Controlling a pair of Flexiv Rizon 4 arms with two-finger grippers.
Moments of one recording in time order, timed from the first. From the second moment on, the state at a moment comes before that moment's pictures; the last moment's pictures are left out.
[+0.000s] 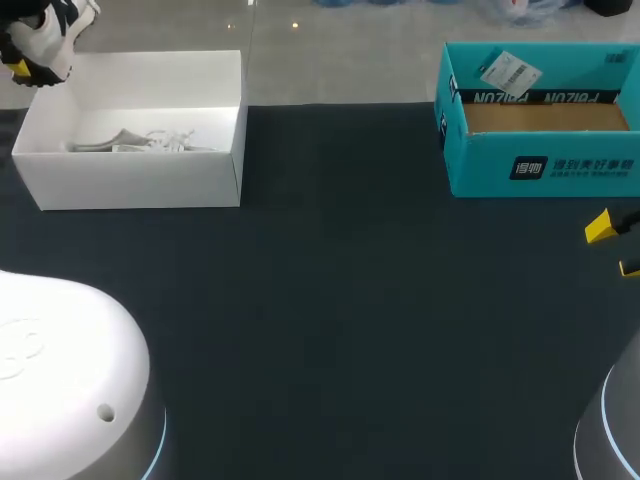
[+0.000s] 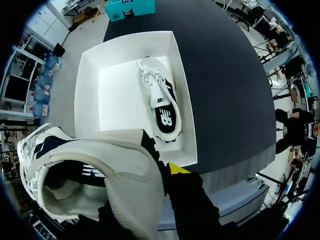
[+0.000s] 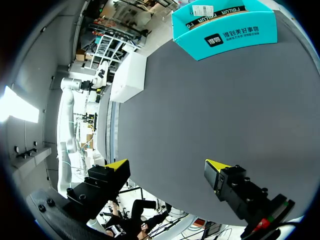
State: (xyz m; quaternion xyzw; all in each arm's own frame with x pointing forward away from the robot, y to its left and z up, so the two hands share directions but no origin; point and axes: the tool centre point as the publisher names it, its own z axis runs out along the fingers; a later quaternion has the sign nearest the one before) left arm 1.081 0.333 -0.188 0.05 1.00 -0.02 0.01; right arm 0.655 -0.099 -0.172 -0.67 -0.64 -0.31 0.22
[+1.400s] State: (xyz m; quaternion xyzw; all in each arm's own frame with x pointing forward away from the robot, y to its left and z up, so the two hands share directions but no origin) left arm 1.083 0.338 -0.168 0.53 0.85 -0.02 -0.06; right arm 0.655 -0.099 -0.172 -0.67 -0.64 -0.31 0.22
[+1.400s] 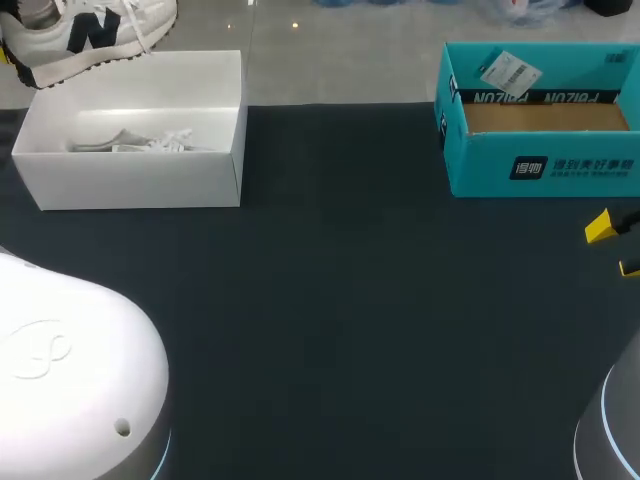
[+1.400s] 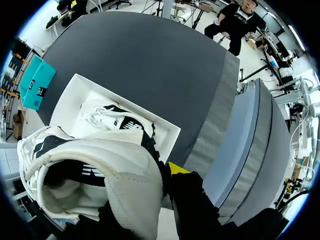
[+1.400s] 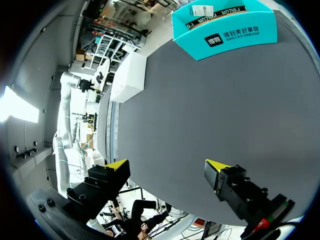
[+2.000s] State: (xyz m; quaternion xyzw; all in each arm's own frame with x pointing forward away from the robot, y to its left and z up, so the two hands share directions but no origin) left arm 1.128 0.354 -0.161 0.69 0.73 0.01 -0.01; right arm 0.655 -0.099 -0.172 -0.67 -0.64 -0.31 0.22
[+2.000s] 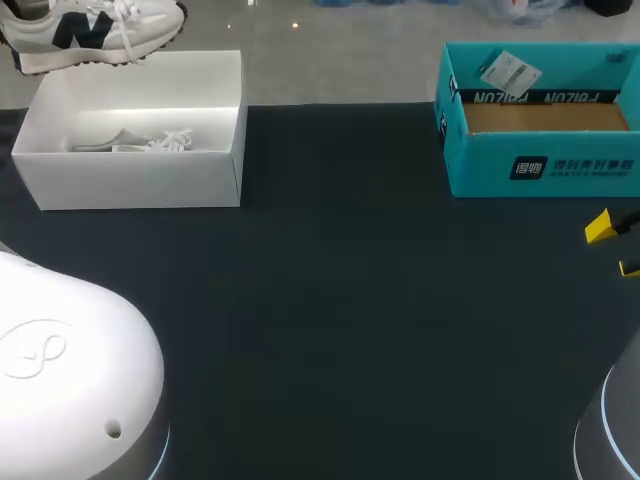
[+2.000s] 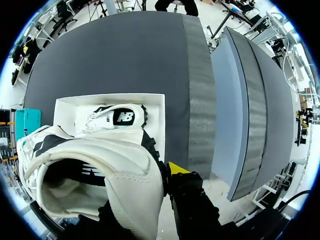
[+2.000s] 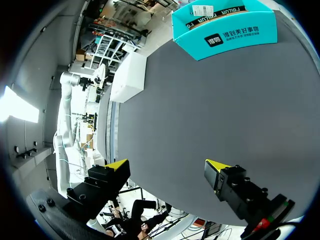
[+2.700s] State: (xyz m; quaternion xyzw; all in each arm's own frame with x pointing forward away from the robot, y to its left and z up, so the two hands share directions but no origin) left arm 1.156 0.342 -0.205 0.72 0.69 0.06 0.04; right arm 0.655 -0.099 -0.172 -0.67 -0.64 -0.31 0.22
